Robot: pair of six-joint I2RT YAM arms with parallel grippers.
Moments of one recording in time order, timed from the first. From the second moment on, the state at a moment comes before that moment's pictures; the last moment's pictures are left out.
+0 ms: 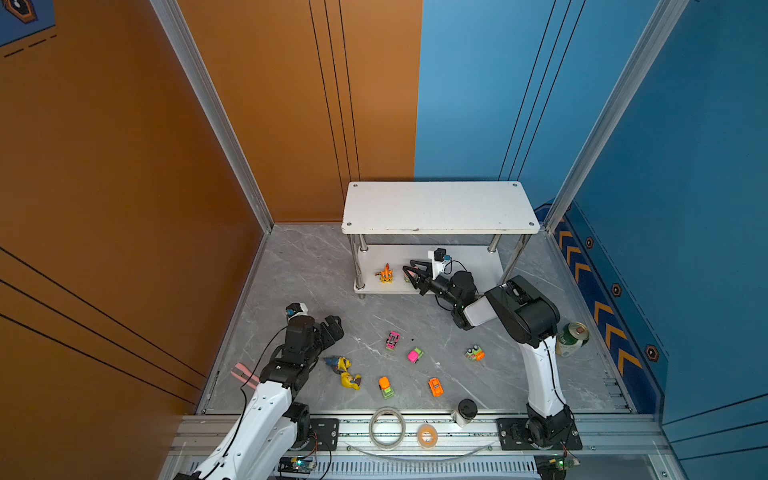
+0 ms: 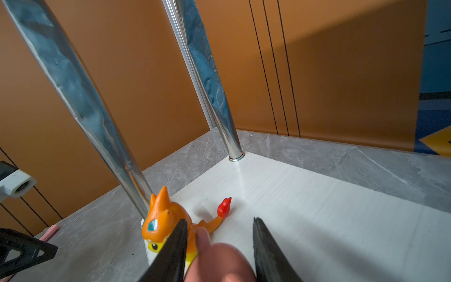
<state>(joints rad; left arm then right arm) -0.18 0.73 0.28 -0.20 -0.02 -0.73 0.50 2.18 0.95 1.34 -0.43 0.37</state>
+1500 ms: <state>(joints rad) -0.18 0.67 0.28 -0.24 -0.03 -0.72 0.52 1.99 0.80 1.34 -0.30 0.35</state>
